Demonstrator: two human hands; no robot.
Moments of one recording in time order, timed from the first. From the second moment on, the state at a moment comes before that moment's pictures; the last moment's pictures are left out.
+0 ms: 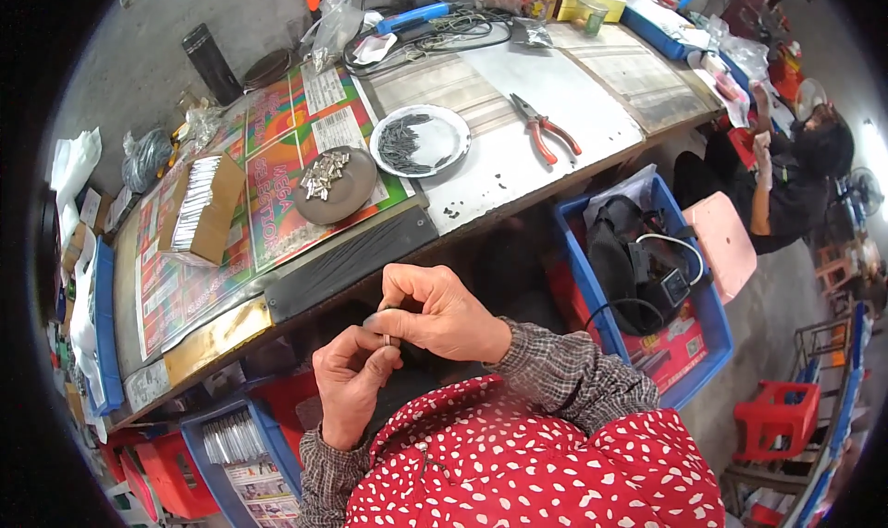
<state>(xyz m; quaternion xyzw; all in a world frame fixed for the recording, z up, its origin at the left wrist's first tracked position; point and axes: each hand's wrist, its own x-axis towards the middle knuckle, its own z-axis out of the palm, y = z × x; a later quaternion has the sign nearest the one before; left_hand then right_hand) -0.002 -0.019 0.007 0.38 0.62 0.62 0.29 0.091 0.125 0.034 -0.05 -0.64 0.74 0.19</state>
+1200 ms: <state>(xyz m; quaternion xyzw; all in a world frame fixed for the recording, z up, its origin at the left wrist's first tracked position) -0.002 -0.021 0.006 0.32 0.61 0.64 0.33 0.092 0.132 0.029 -0.09 -0.61 0.76 0.20</state>
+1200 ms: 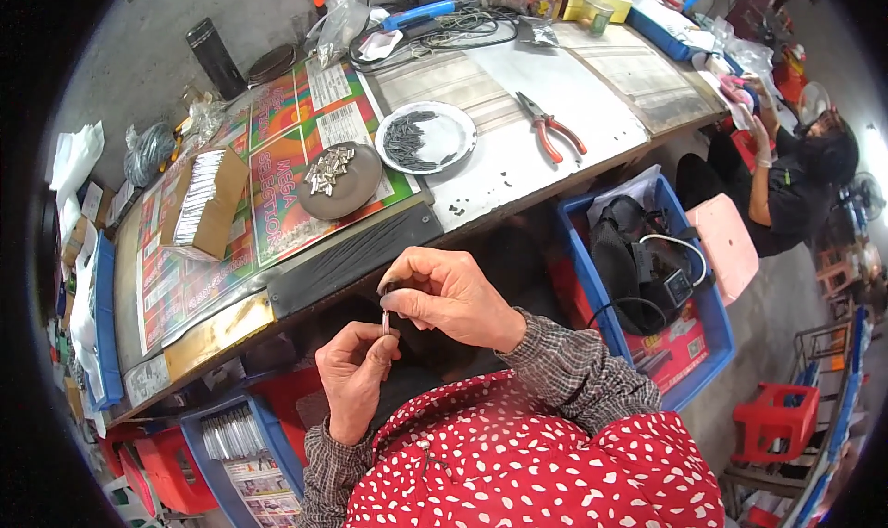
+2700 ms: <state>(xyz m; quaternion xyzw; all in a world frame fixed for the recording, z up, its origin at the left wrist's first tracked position) -0.001 -0.028 0.006 0.34 0.61 0.63 0.35 0.098 0.124 0.029 -0.08 -0.66 0.73 0.14</state>
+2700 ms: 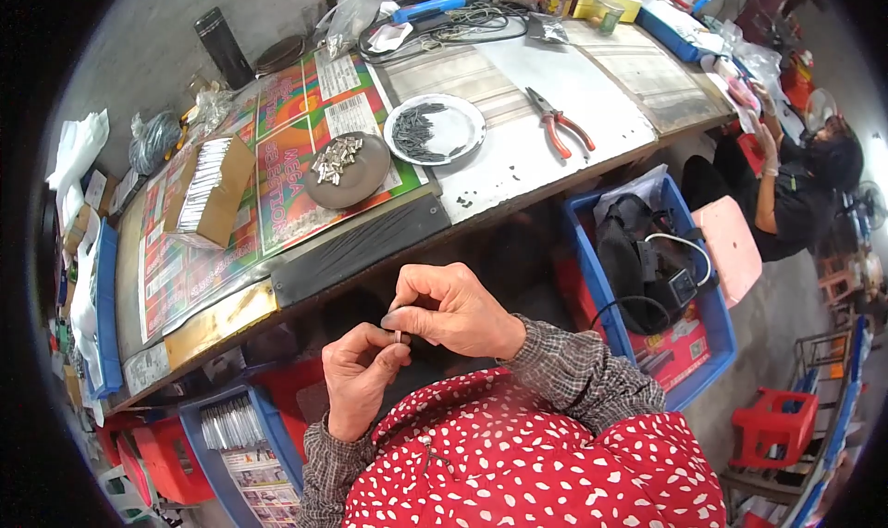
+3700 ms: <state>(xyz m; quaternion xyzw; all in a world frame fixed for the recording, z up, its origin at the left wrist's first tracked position) 0.009 -0.026 -0.010 0.36 0.68 0.61 0.17 0.096 0.122 0.025 -0.14 -0.66 0.71 0.20</state>
